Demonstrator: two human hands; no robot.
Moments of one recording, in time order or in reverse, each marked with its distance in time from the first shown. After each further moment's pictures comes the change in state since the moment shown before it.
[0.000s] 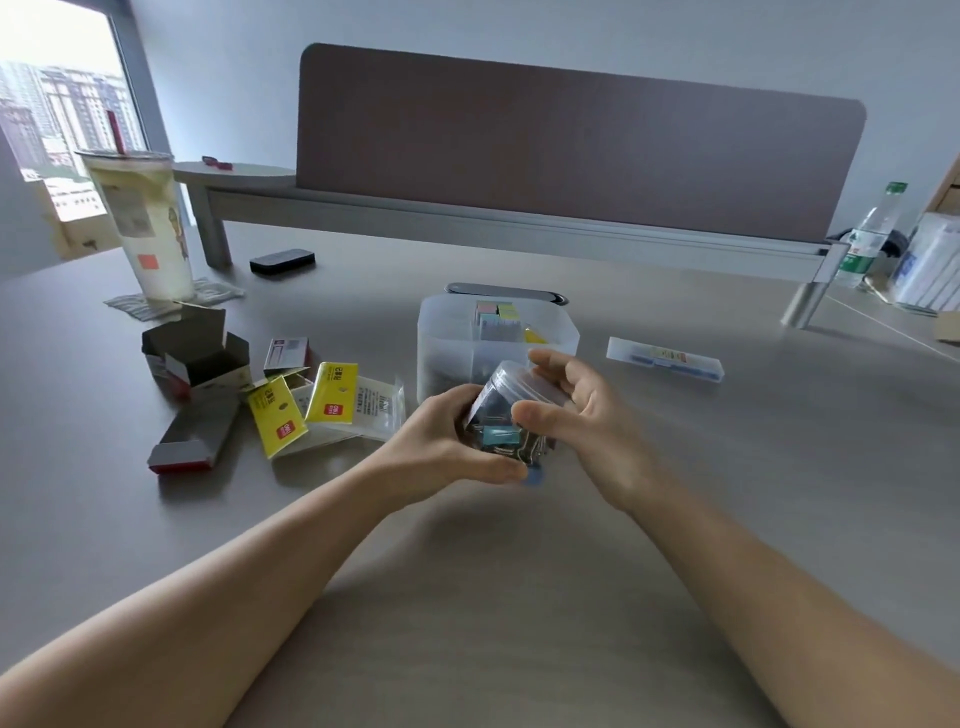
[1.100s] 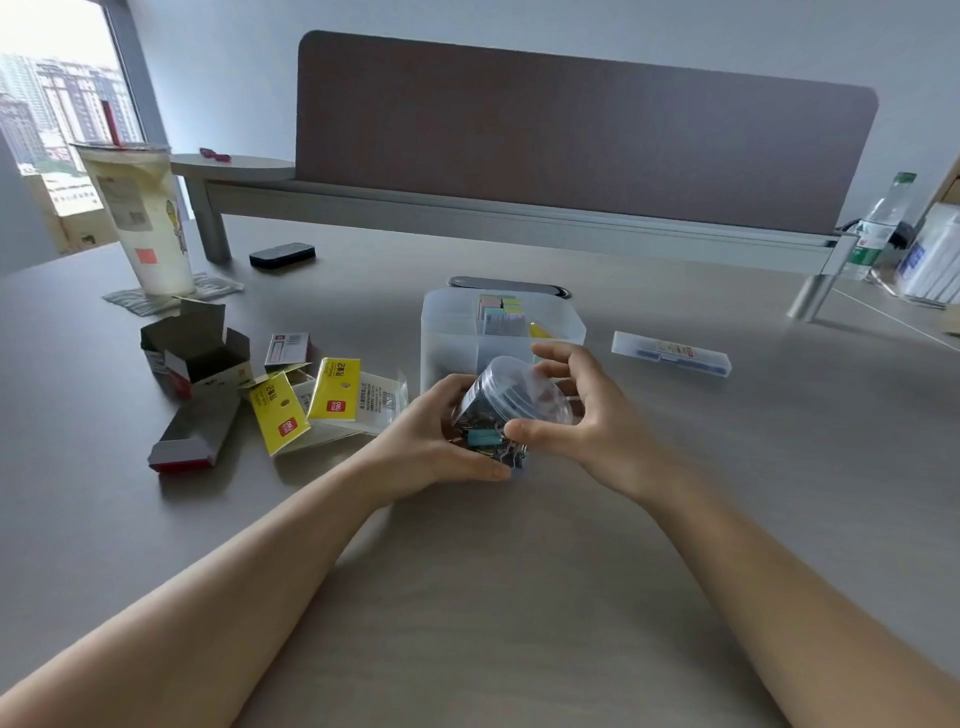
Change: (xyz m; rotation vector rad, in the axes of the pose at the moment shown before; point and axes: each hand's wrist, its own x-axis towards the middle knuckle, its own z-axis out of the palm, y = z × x) left_hand 0.000 -0.011 -0.012 -0.013 0.065 -0.027; right_hand -0.001 -0.001 -0.006 -0.357 -0.039 -0.074
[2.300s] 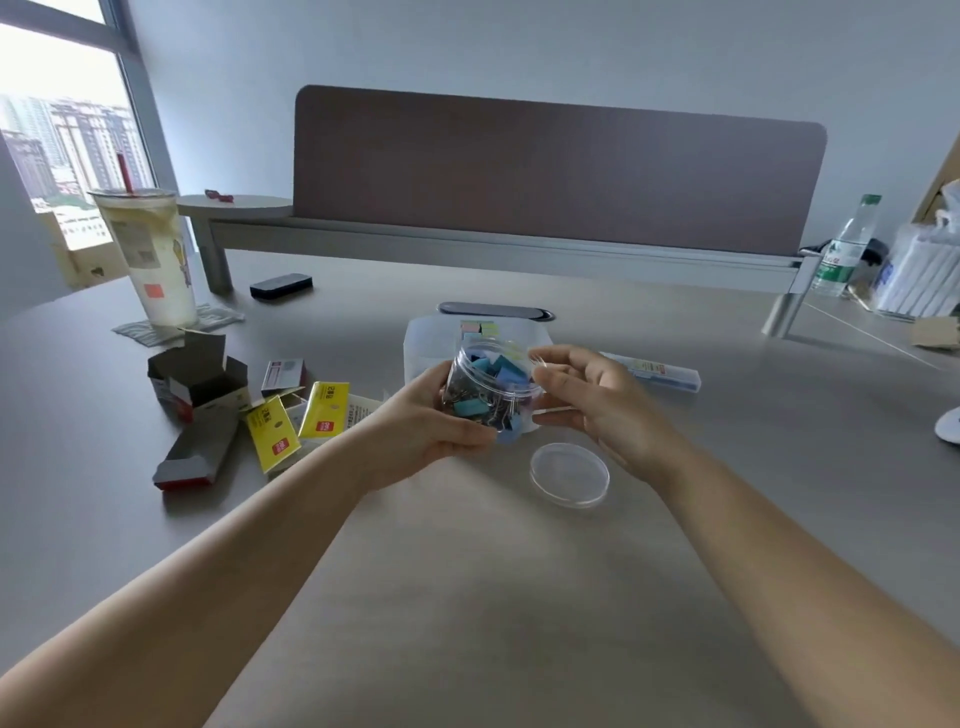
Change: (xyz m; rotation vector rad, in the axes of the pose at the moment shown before) left_hand 0.007 0.044 0.012 -0.350 -0.060 -0.099; right_hand 0.006 -0.014 -0.035 0.324 -0.016 0.115
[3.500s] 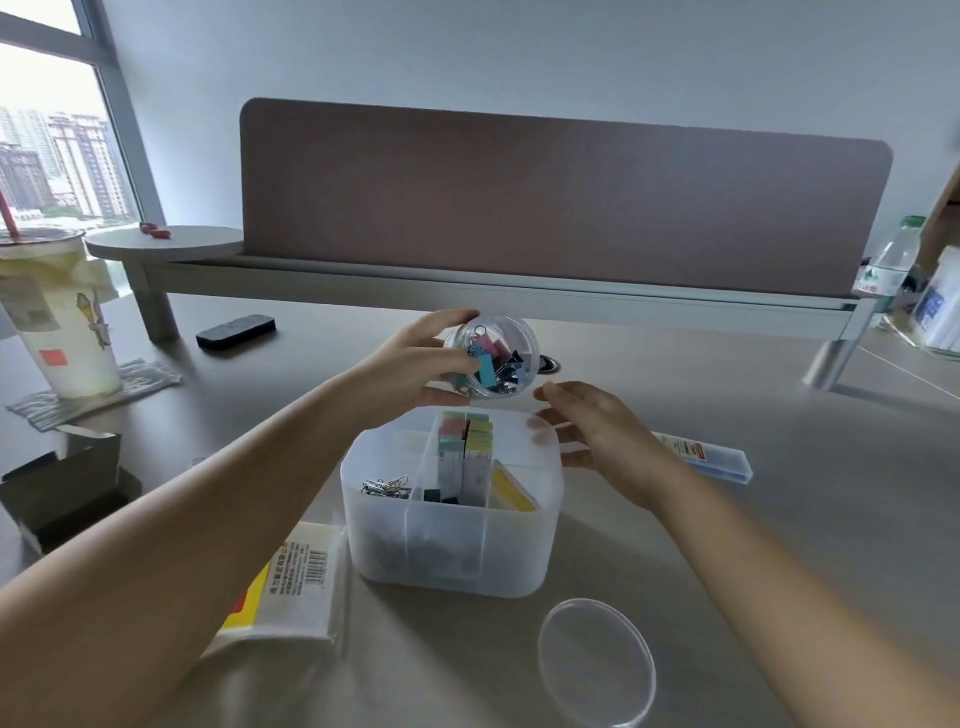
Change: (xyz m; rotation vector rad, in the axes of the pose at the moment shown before) left_hand 0.155 0.050 -0.062 0.326 0.147 0.017; right_hand 0.127 0.037 -0.043 -0.091 0.061 0.188
